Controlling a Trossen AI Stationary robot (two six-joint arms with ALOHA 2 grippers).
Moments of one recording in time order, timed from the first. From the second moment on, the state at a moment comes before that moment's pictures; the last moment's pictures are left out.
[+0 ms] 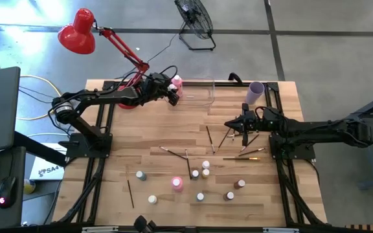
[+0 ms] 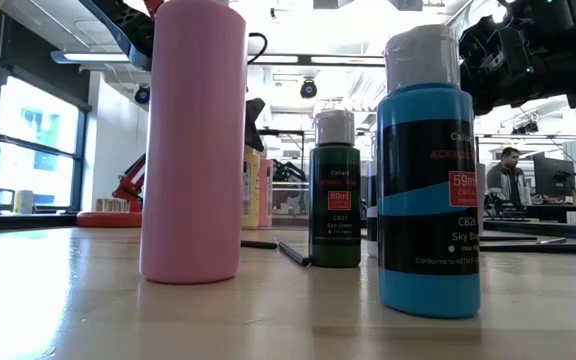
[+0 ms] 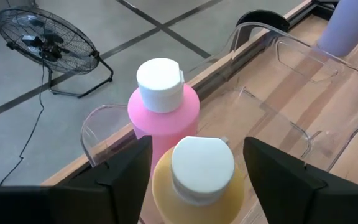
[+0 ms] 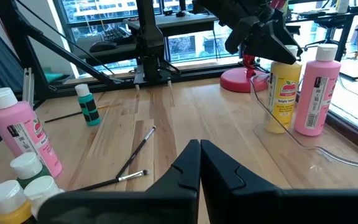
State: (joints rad) left arm 0.53 1.53 0.96 0.09 -0.25 -0.15; right arm -0.28 0.79 0.19 0.47 -0.18 0.07
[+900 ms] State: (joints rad) left arm 0.53 1.53 1.04 0.18 -0.14 -0.05; right arm -0.28 0.79 0.19 0.47 -0.18 0.07
